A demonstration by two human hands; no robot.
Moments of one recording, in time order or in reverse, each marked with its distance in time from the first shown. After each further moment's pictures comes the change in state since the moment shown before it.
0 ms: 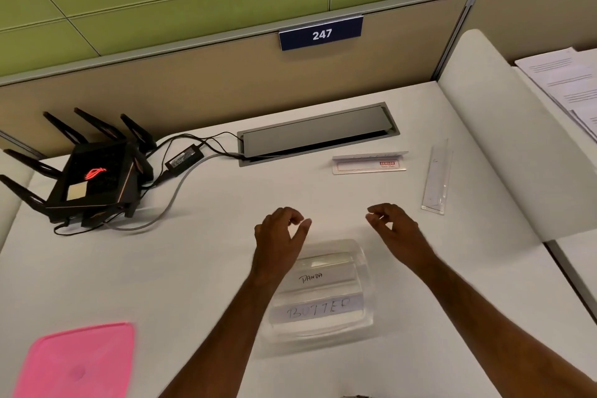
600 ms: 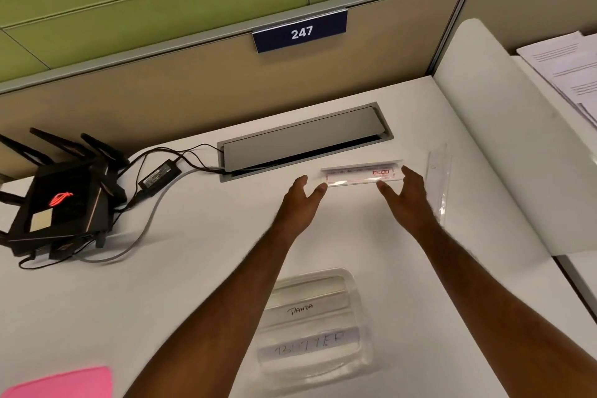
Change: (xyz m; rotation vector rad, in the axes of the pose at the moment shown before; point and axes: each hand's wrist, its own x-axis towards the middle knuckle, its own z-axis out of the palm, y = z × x) left_hand 0.119 0.051 0.053 -0.300 -0.312 -0.335; right_hand 0.100 0.018 -0.033 0.086 0.190 0.236
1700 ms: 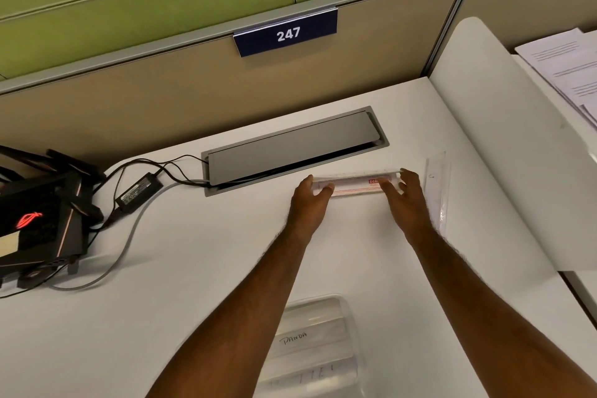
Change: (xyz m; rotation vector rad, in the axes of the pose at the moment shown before) left_hand 0.101 0.019 0.064 -0.163 0.028 -0.097; right_hand 0.083 0.026 0.015 0.241 0.052 0.148
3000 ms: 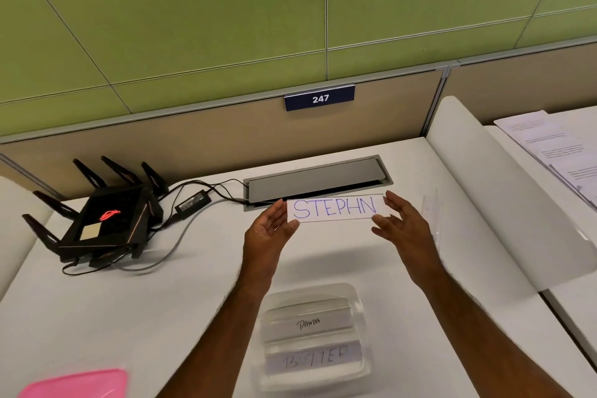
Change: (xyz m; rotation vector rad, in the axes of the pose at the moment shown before) left_hand -0.127 -0.014 -0.114 -0.543 0.051 0.378; right_hand -0.114 -0.048 -0.039 0.421 -0.248 -0.244
